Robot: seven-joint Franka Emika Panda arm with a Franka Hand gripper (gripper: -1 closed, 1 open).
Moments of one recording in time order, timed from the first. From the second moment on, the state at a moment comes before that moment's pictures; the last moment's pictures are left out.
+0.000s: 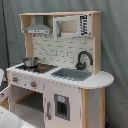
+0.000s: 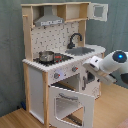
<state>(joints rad) -0.15 -0.73 1.28 -2.33 -0.15 2.21 0.09</state>
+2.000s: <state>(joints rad) -0.18 -0.95 1.47 -2.20 -0.56 1.97 -0.03</state>
